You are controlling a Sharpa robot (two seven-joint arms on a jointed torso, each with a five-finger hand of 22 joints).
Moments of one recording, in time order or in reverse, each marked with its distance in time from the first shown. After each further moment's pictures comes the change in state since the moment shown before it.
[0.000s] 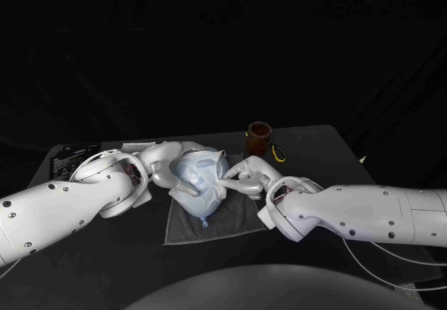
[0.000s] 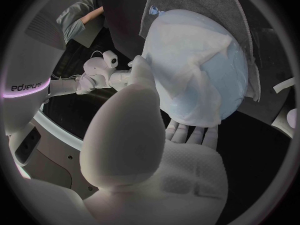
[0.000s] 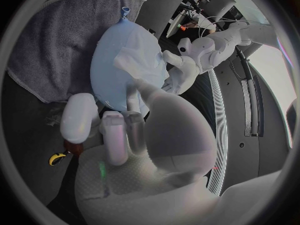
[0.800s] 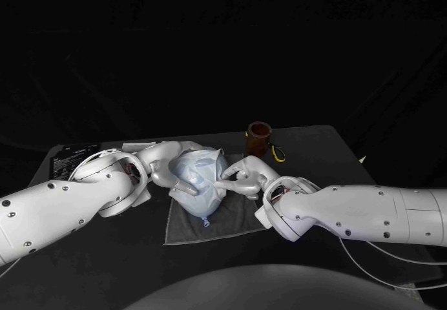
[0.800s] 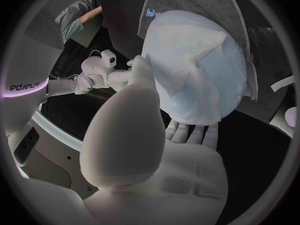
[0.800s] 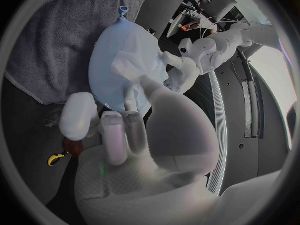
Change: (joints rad) left arm 0.003 -0.001 0.000 -0.002 0.000 0.000 -0.018; left_hand 0.000 0.000 0.000 0.000 0.000 0.003 0.003 0.000 -0.001 0.021 0.007 0.005 0.001 0.018 -0.004 0.007 0.004 0.000 0.017 0.003 0.004 0.002; right arm 0.000 0.023 0.001 -0.013 -0.017 -0.012 -0.021; right_hand -0.002 -0.032 -0.046 -0.006 0.000 -0.076 0.041 -0.039 -0.007 0.002 0.031 -0.002 0.000 -0.002 0.020 -0.001 0.001 -0.001 -0.007 0.012 -0.018 -0.001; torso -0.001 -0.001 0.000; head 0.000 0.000
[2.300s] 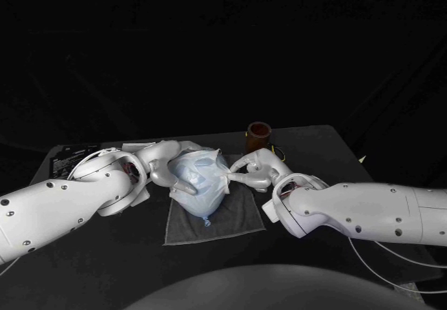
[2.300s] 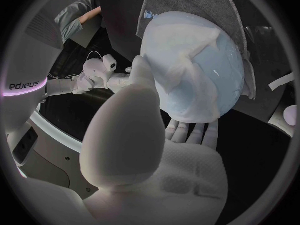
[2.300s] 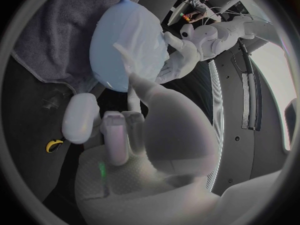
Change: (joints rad) left arm 0.005 -0.001 0.000 -0.003 0.000 0.009 -0.011; left_hand 0.000 0.000 0.006 0.000 0.000 0.010 0.004 0.000 0.002 0.021 0.006 0.003 0.002 0.010 -0.003 0.004 0.004 0.000 0.011 -0.004 0.004 0.001; right arm 0.001 -0.058 0.005 0.017 0.067 -0.081 0.090; right_hand 0.063 0.036 0.160 -0.108 -0.008 0.117 -0.064 0.097 0.056 -0.003 -0.054 0.000 0.000 0.003 -0.040 0.001 0.000 -0.002 0.011 -0.040 0.012 0.000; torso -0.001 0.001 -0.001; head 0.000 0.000
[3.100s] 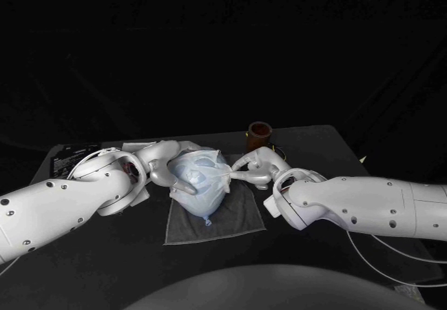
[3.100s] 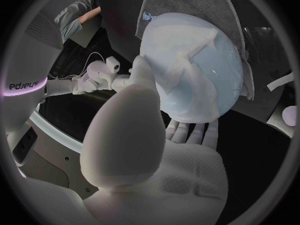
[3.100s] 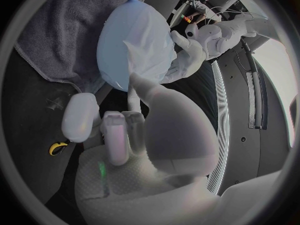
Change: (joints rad) left arm 0.001 -0.001 0.000 -0.003 0.000 0.003 -0.003; left_hand 0.004 0.004 0.000 0.000 0.000 0.000 0.000 0.000 0.000 0.003 0.003 0.003 0.000 0.000 0.000 0.000 0.000 0.000 0.004 0.004 0.000 0.000; right arm 0.010 0.014 0.009 -0.061 0.040 0.077 0.000; right_hand -0.011 0.003 0.011 0.000 -0.002 -0.002 -0.002 0.004 0.005 0.000 0.000 0.002 0.001 0.000 0.000 -0.003 -0.001 -0.005 -0.004 0.004 -0.006 0.000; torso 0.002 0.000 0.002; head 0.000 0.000
